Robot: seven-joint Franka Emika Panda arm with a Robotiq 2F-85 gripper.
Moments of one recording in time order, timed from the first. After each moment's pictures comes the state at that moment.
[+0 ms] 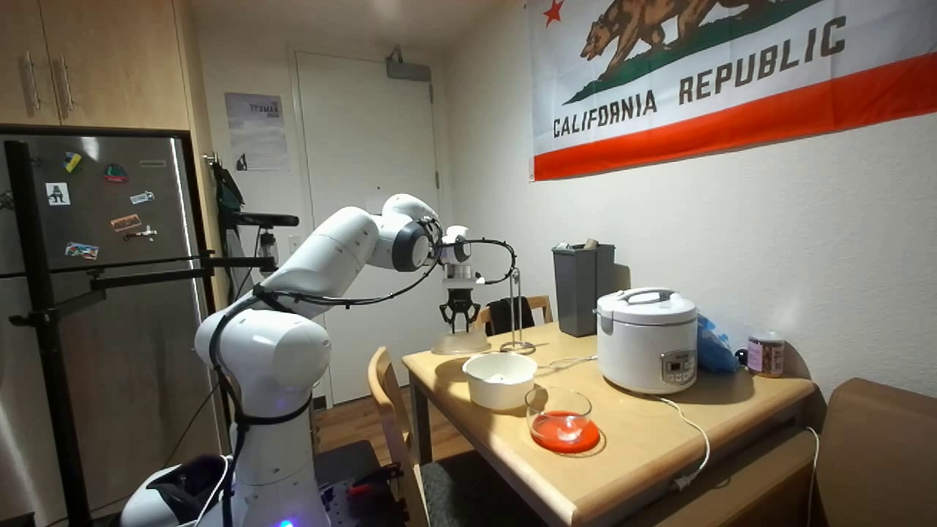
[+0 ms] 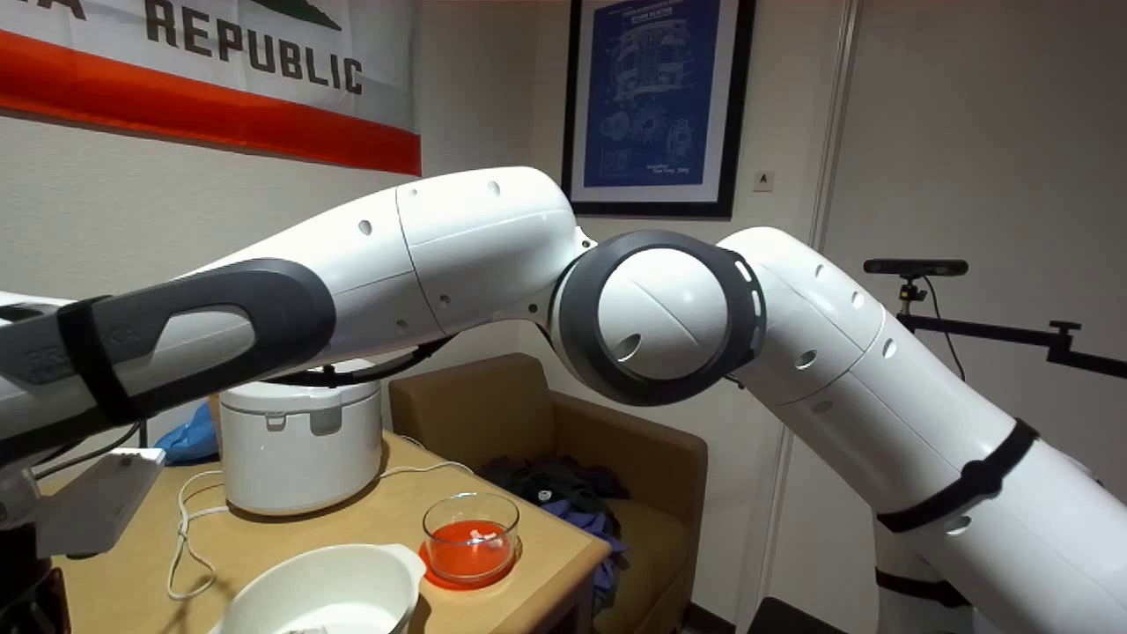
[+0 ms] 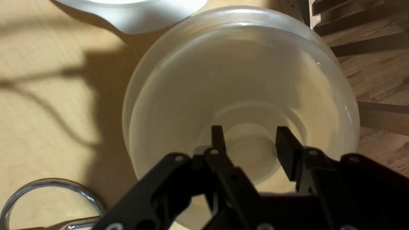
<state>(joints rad) 0.53 0.90 0.28 -1.05 -0.25 1.75 -0.38</state>
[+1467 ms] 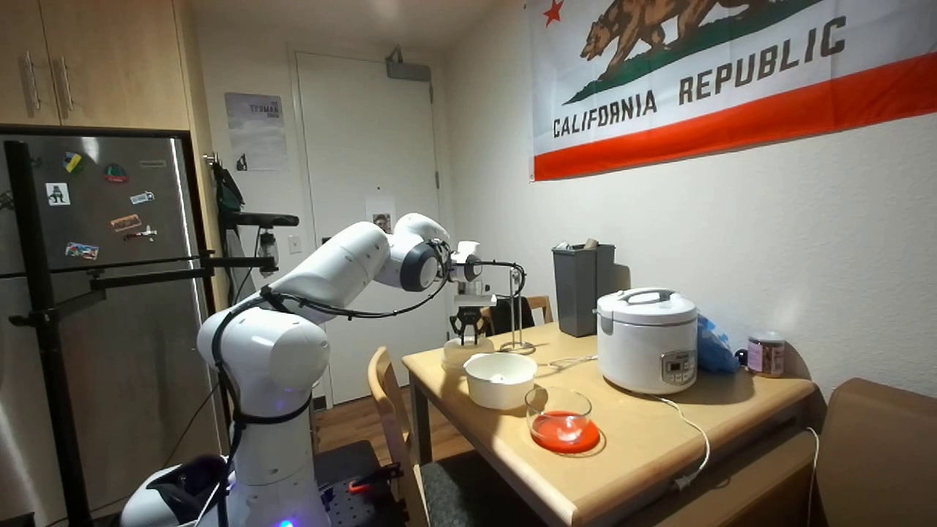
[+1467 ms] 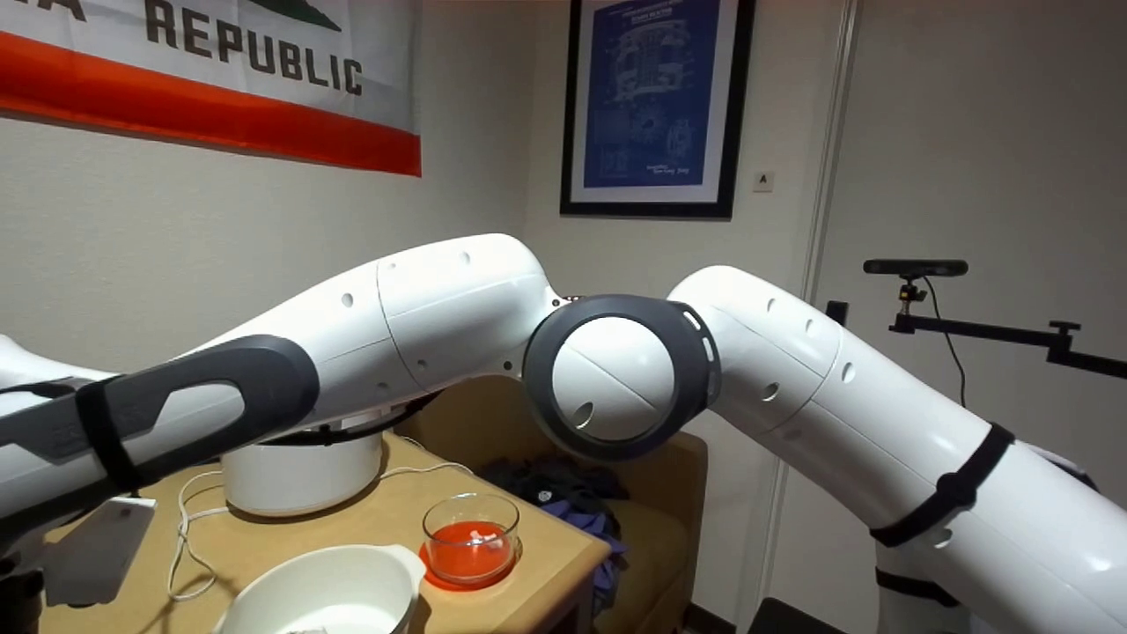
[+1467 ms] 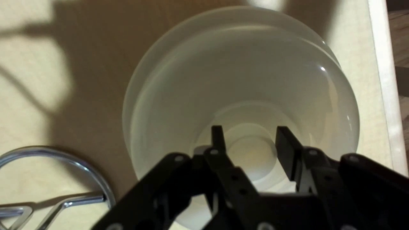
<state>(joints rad) 0.50 1.04 0.29 -0.96 -0.22 1.92 -0.47</state>
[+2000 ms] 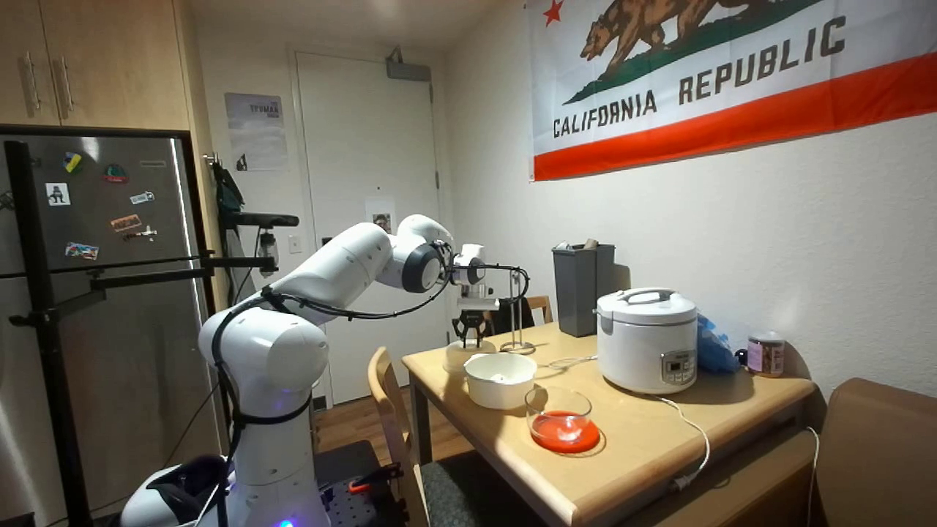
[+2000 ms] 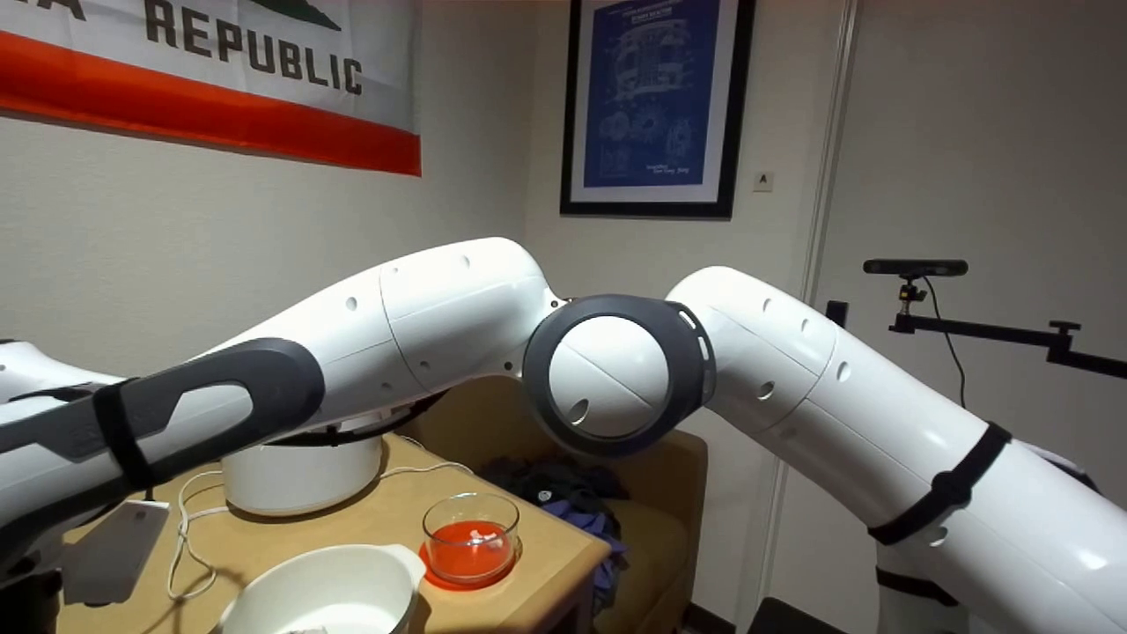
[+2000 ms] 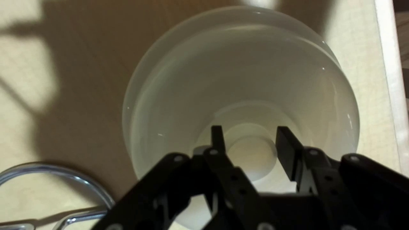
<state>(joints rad) 0.48 1.04 0.30 -0.97 -0.21 1.93 -0.47</state>
